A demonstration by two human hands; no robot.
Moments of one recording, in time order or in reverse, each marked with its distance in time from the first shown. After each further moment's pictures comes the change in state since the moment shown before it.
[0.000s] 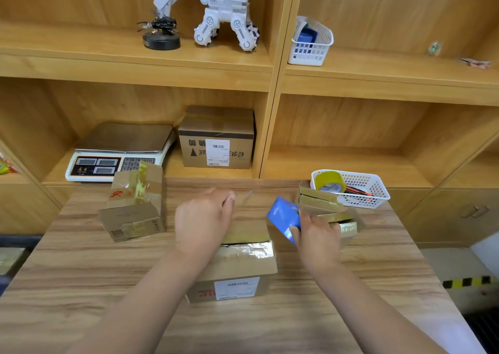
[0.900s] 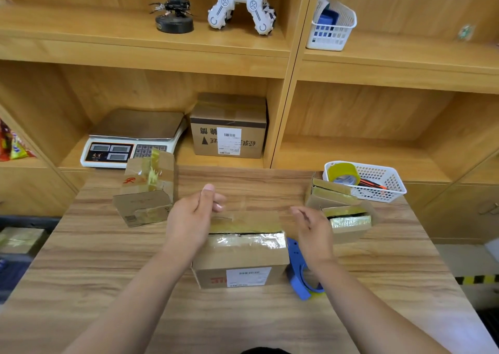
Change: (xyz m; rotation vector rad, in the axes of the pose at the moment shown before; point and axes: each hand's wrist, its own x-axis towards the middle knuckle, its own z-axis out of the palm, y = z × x) left_hand -0.020 -0.042 -0.004 -0.537 -0.190 -0.596; right_hand -0.007 -0.031 0.018 0.916 -0.019 0.281
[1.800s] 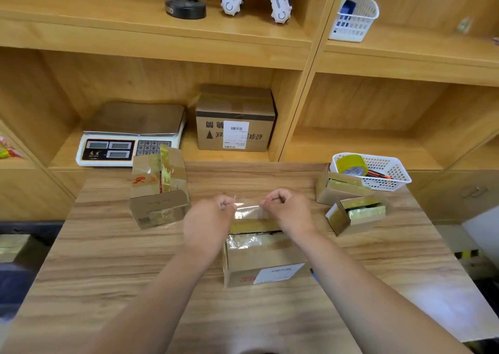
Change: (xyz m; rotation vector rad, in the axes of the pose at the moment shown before) left_hand 0.040 -0.049 -0.029 0.323 -0.148 -0.019; right_hand 0.002 -0.097 0.081 0.124 -0.207 0.186
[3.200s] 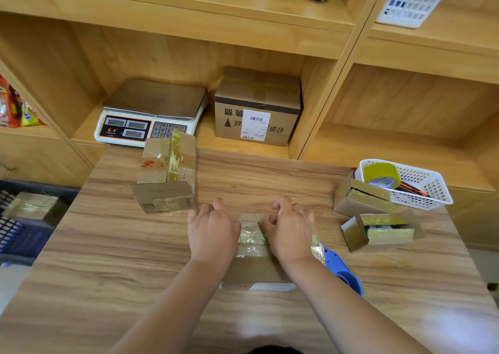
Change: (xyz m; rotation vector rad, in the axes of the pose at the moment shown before) left_hand 0.012 -0.016 0.055 0.595 0.173 -0.016; right_hand 0.025 0.047 0.022 -0.655 0.088 -0.324
